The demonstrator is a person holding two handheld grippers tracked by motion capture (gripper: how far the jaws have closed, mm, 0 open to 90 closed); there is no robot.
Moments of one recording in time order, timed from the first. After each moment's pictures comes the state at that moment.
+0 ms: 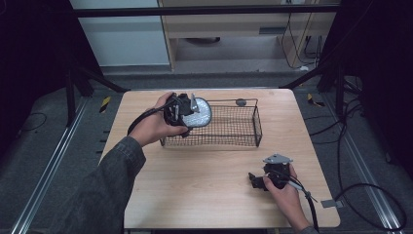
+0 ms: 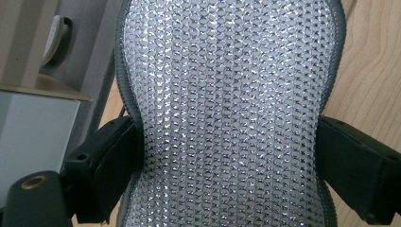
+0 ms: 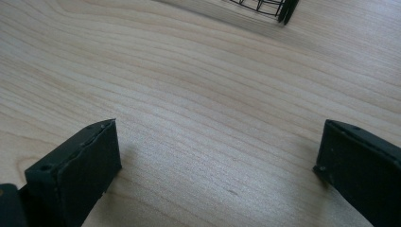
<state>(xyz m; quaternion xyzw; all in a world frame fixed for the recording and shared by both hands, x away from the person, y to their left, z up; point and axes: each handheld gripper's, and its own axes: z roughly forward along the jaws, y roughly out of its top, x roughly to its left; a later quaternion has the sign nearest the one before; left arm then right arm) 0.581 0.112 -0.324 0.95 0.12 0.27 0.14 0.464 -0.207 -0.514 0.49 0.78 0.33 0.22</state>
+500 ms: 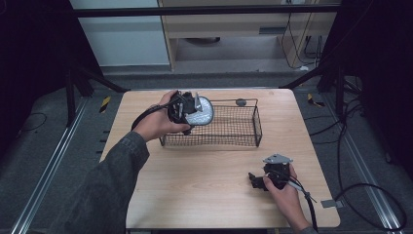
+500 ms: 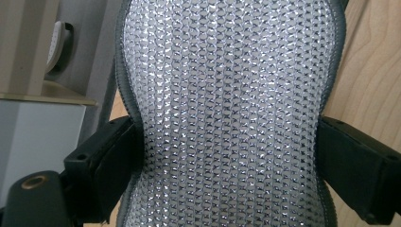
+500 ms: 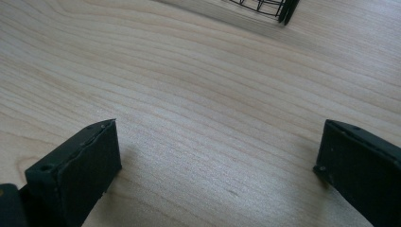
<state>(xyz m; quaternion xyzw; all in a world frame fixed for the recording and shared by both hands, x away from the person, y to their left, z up) 0.597 0.101 -0.332 0.95 0.09 0.28 0.12 0.463 -0.206 -0.513 0.49 0.78 0.33 0.21</state>
